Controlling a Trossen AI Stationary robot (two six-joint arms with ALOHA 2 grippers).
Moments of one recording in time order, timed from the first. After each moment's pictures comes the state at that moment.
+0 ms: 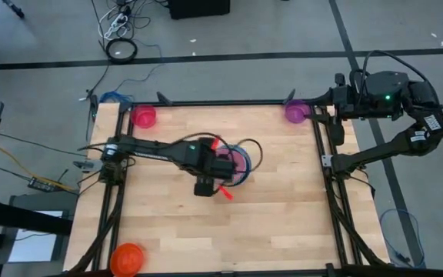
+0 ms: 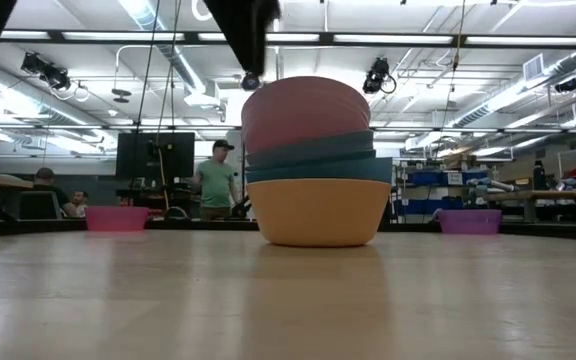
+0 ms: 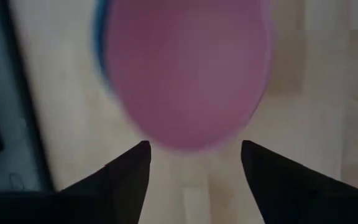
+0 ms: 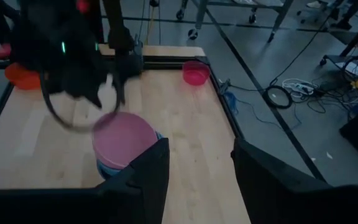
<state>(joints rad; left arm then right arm) -0.17 1.98 2.06 -1.49 -0.35 -0.07 -0.04 1.01 1.78 -1.22 0.22 -0.08</state>
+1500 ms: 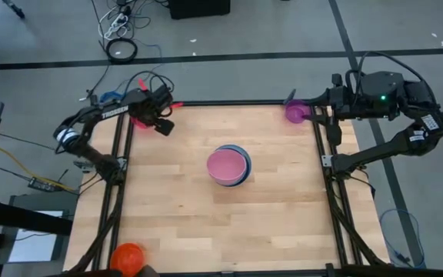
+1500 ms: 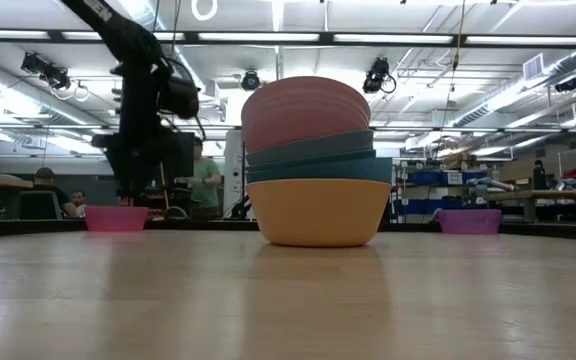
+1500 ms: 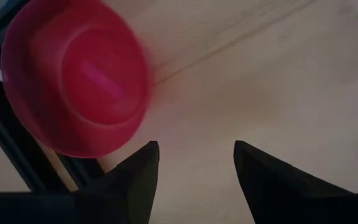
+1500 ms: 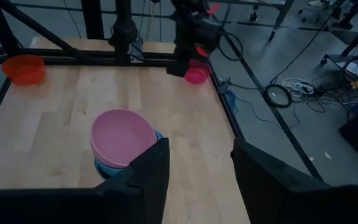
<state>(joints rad) 0.83 1.49 1.02 -0.98 -0.21 -0.24 -0.04 1.02 1.78 -1.21 0.21 -0.09</state>
